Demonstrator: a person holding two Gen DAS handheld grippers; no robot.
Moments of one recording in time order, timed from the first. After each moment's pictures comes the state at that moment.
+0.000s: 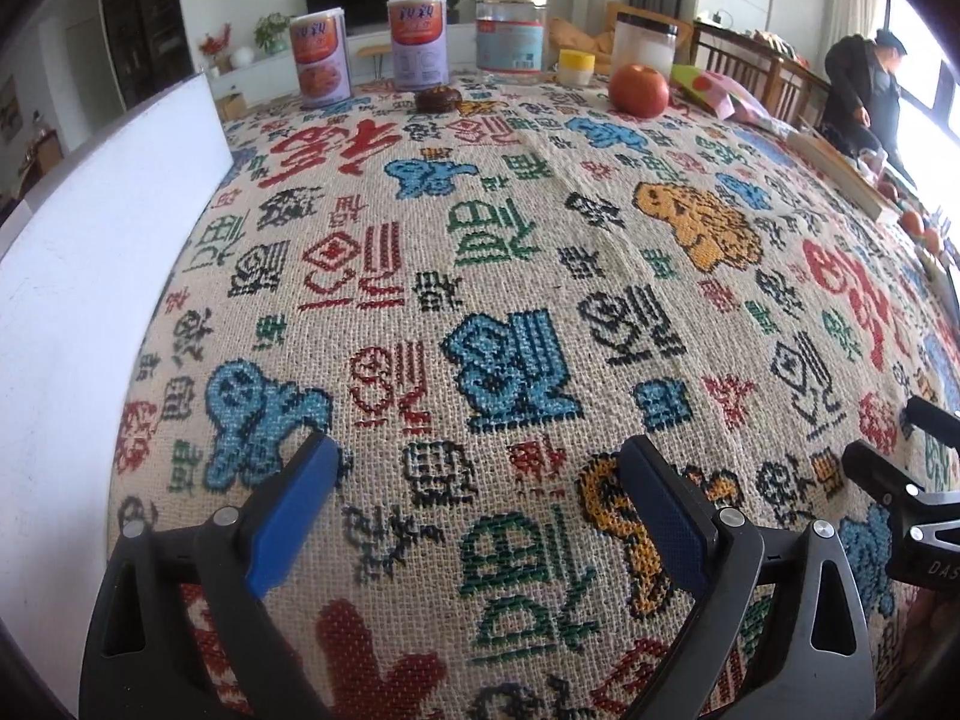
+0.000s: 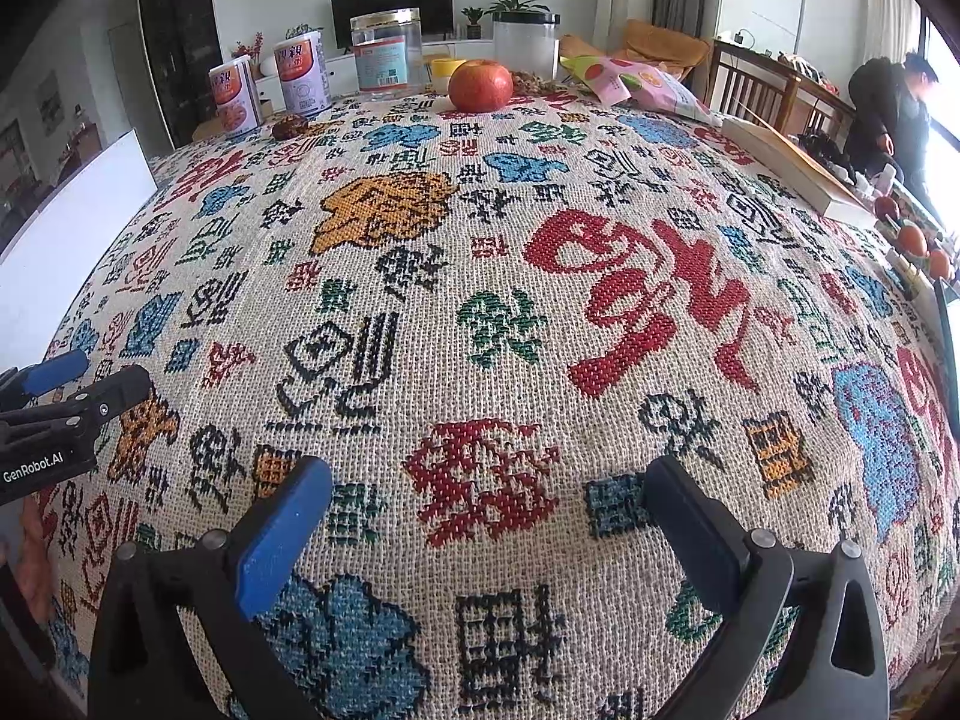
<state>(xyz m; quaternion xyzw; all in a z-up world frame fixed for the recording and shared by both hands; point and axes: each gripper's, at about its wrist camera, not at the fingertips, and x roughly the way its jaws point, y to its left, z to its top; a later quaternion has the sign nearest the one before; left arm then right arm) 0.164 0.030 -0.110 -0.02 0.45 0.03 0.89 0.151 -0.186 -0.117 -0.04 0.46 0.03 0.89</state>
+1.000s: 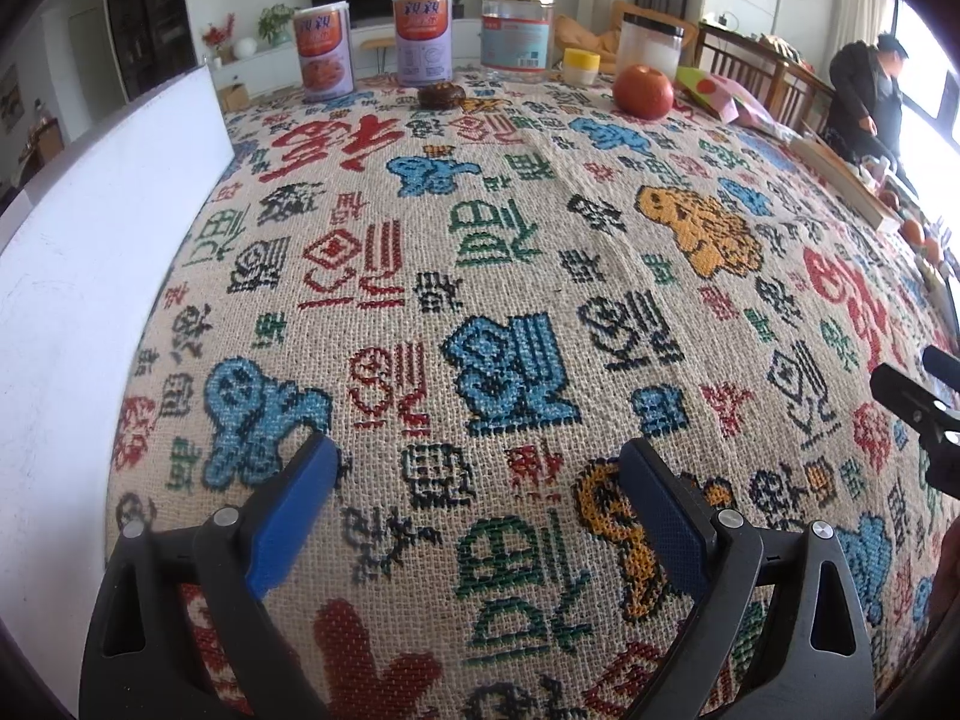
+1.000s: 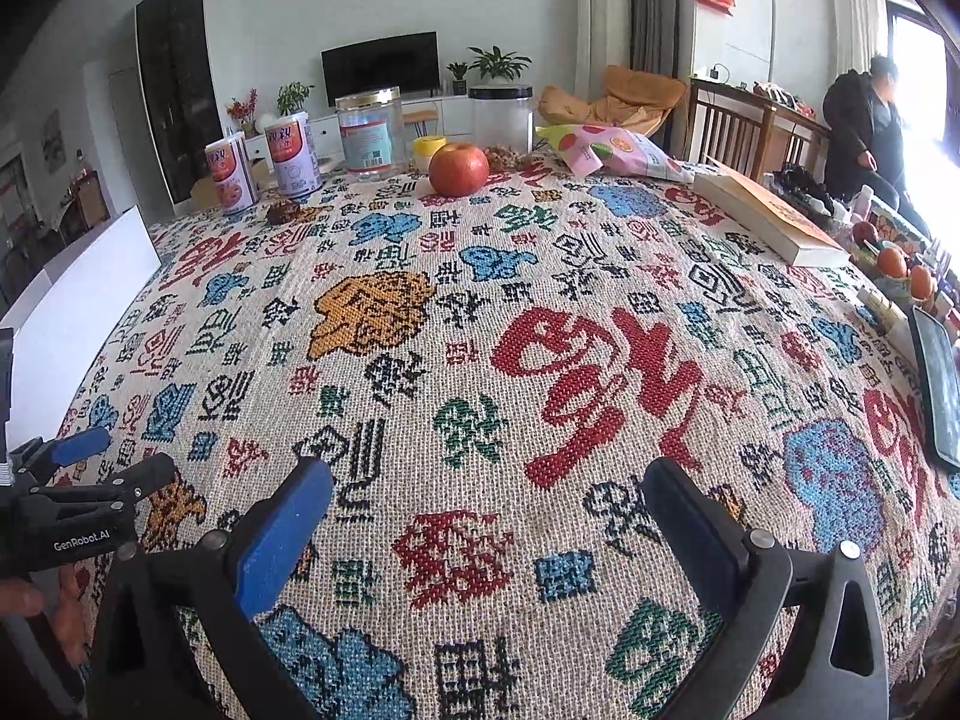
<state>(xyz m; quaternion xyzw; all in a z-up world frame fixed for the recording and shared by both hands) 0.172 0.033 -0.107 -0.04 0.45 0.03 0.89 0.164 -0.198 -0.081 -0.03 0.42 0.02 0.91</state>
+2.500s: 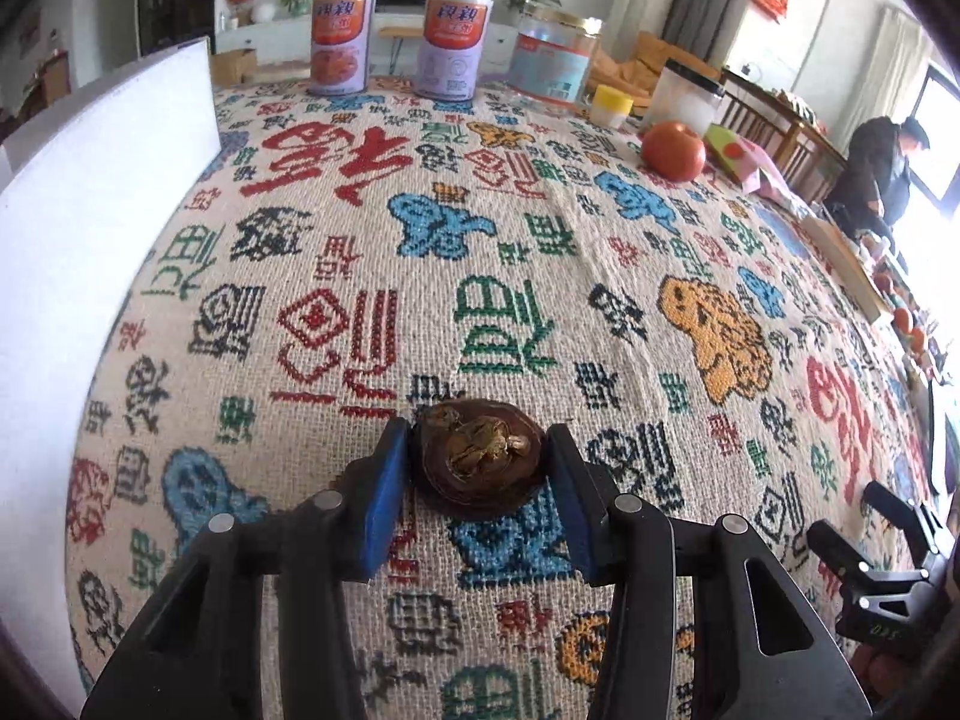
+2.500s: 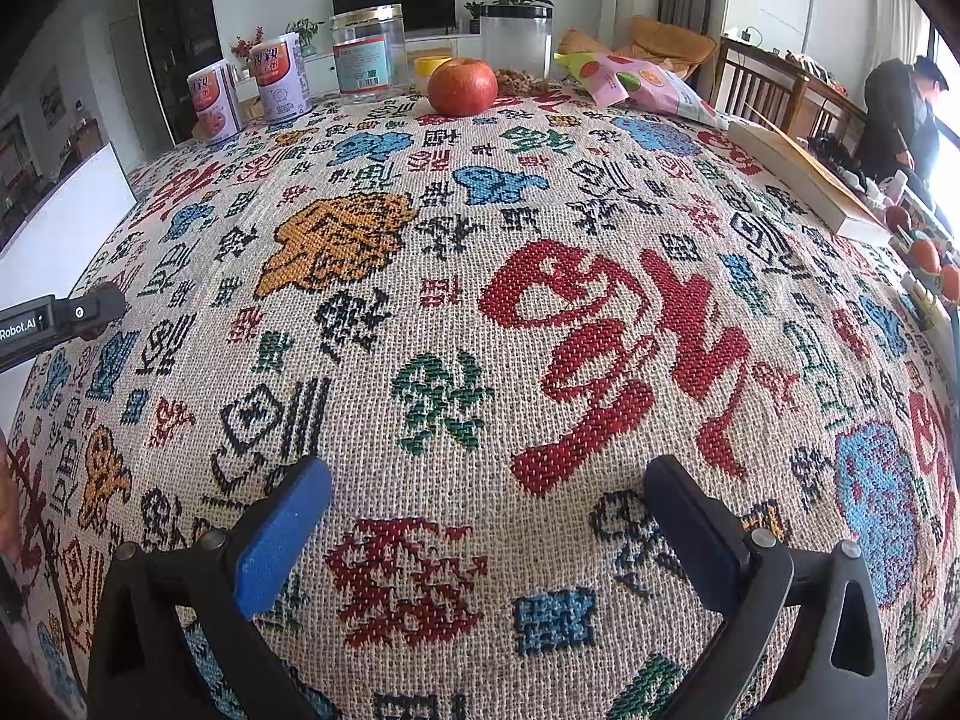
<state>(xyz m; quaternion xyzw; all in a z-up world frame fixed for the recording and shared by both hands) 0.230 0.040 -0.105 -0.09 0.43 0.02 0.90 0.190 -0.207 -0.117 -0.04 0.47 0.04 0.88</state>
